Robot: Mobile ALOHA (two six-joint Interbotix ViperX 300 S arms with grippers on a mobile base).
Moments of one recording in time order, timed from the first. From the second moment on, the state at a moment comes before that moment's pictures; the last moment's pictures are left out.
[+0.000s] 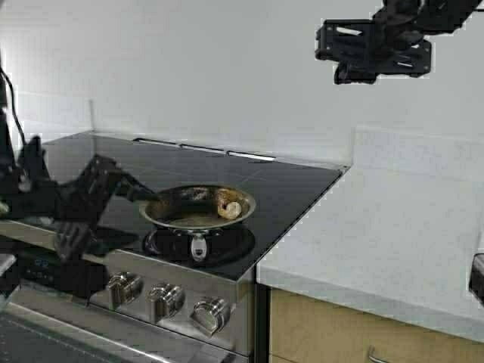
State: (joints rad) left arm -0.11 0.78 0.91 0.63 -1.34 -1.12; right arm 0.46 -0.07 0.89 0.30 -0.43 0.00
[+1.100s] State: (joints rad) left arm -0.41 1.09 0.42 0.50 -1.39 -1.55; right arm 0.46 -0.09 0.91 0.30 -0.44 0.02
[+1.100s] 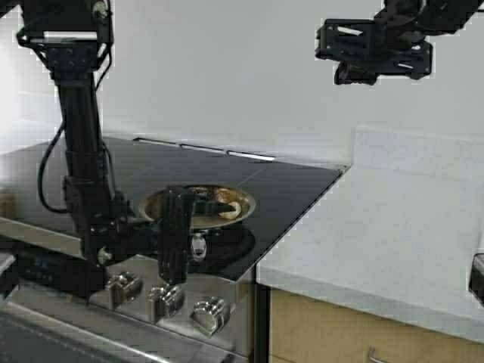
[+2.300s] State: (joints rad) left arm -0.41 0.95 0.62 0.39 -1.42 -1.69; right arm 0.46 -0.15 0.91 0.30 -0.41 0.02
